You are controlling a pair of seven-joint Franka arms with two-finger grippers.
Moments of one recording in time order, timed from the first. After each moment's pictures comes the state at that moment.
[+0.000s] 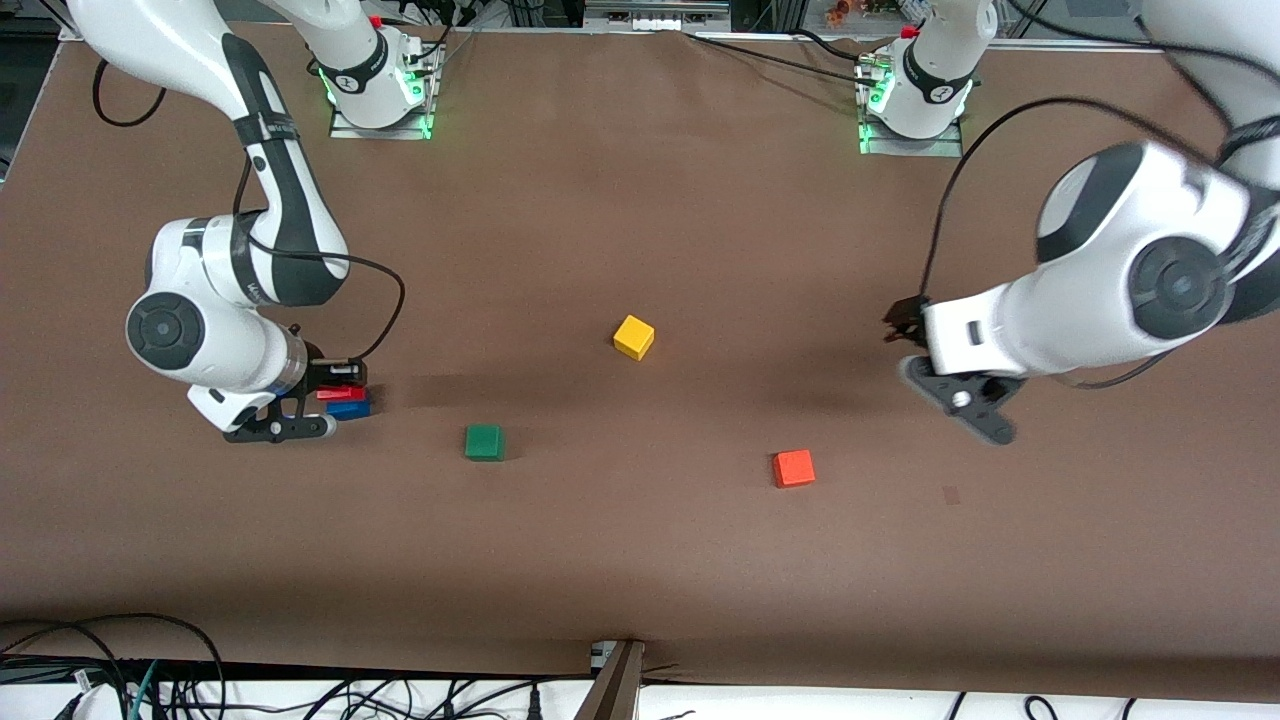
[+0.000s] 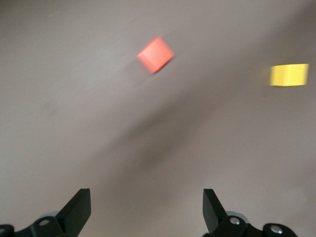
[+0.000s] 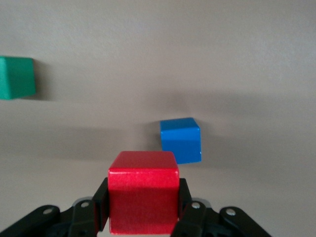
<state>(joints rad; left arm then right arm) 0.38 0.51 -0.82 -1.31 0.27 1.53 0.15 0.26 0.43 -0.13 -1.77 0.03 2.07 0.04</state>
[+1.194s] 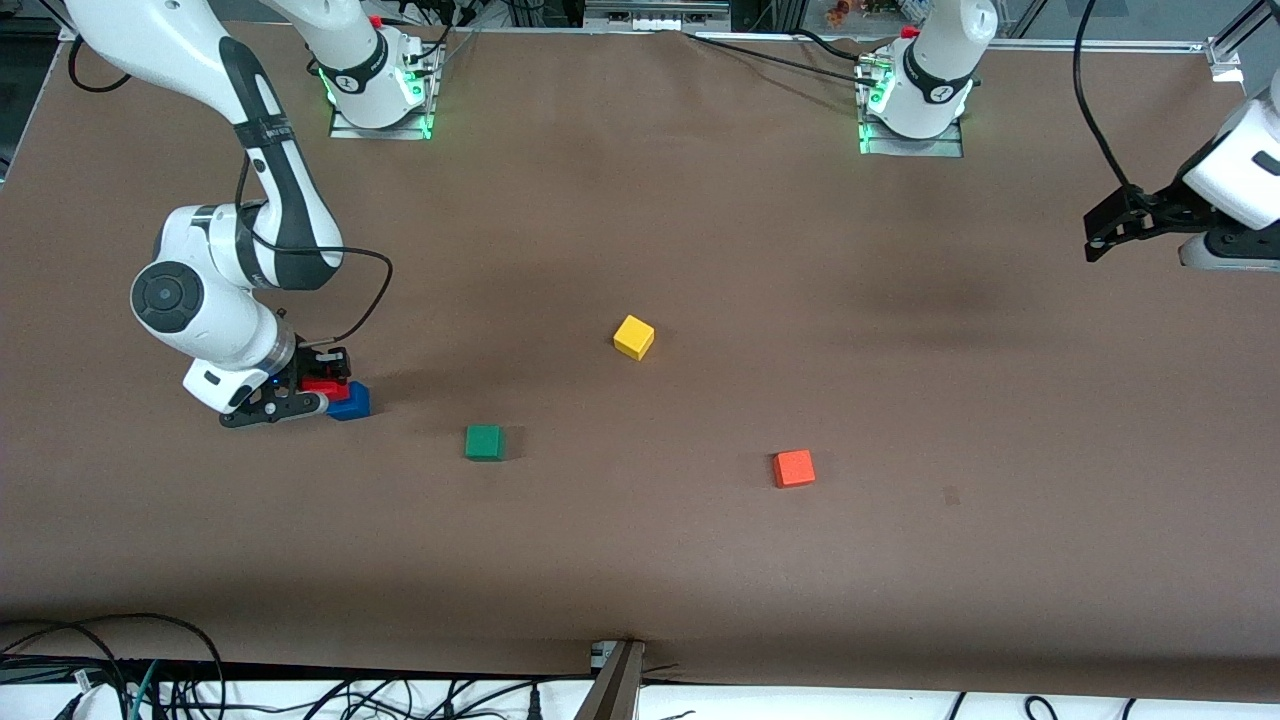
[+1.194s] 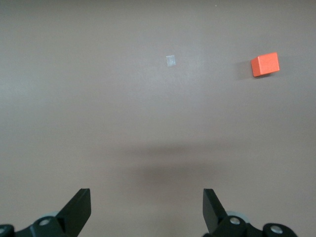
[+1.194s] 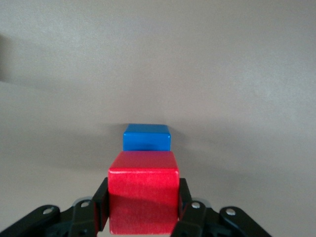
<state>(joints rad) -0.04 -0.05 0.00 -1.70 0.07 1.65 0.00 0.24 0.41 -0.16 -1.95 0.00 2.32 -0.15</state>
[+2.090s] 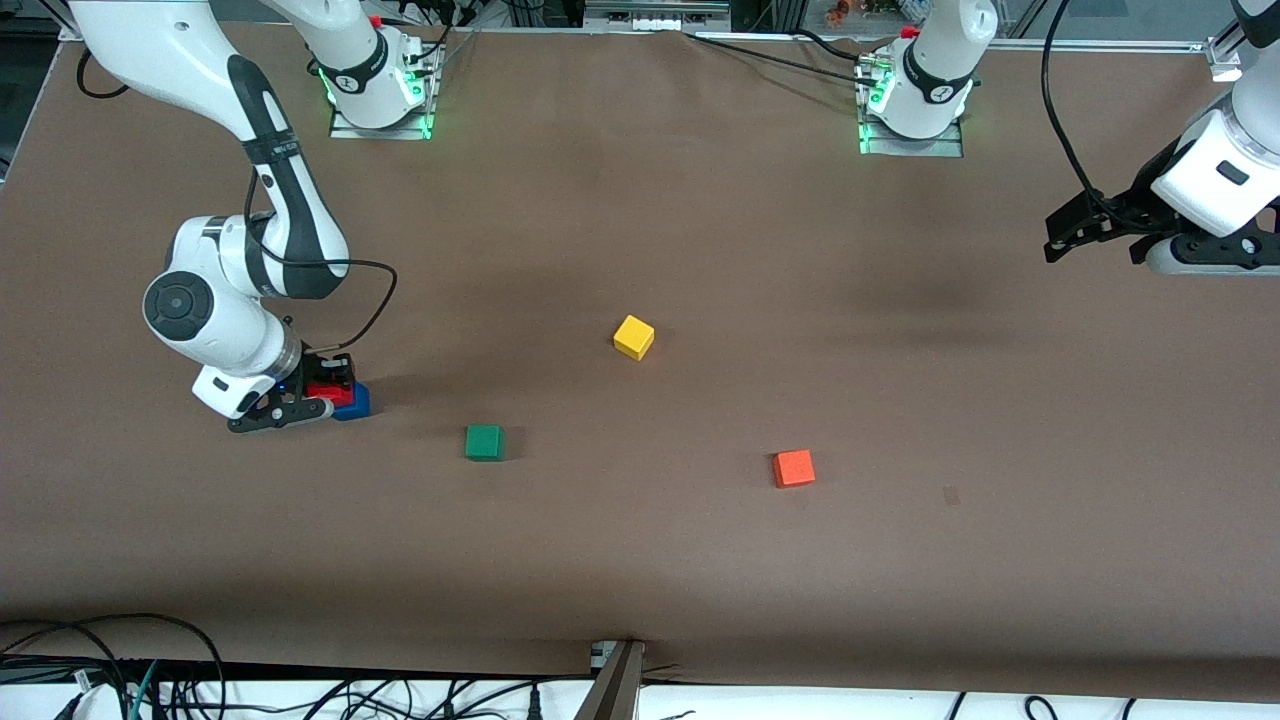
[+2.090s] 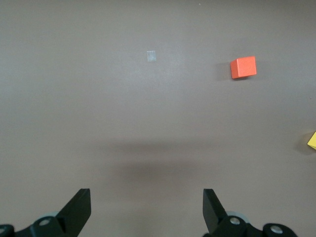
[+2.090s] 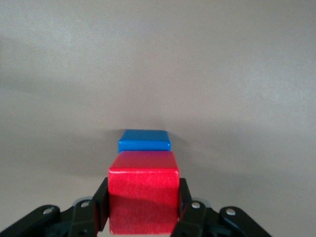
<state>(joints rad) -0.05 -0.04 0.00 -1.71 -0.01 1.65 -0.07 0.24 0.44 -0.16 -1.95 0.02 2.36 -0.15</state>
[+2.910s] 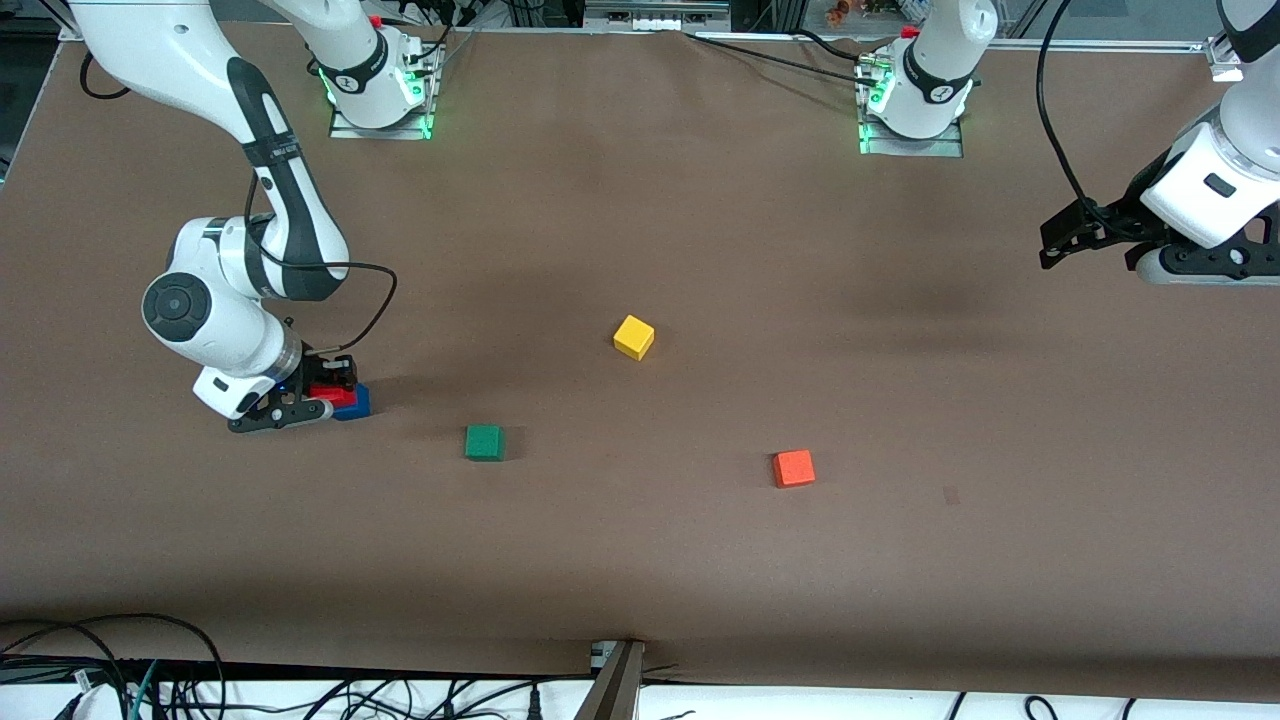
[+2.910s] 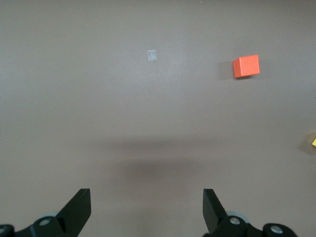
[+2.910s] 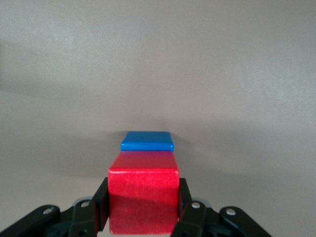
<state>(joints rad) -0.06 -0.03 0.00 -1.70 0.00 1.66 -0.07 0.24 0.44 -0.16 -1.95 0.04 2.37 -0.15</state>
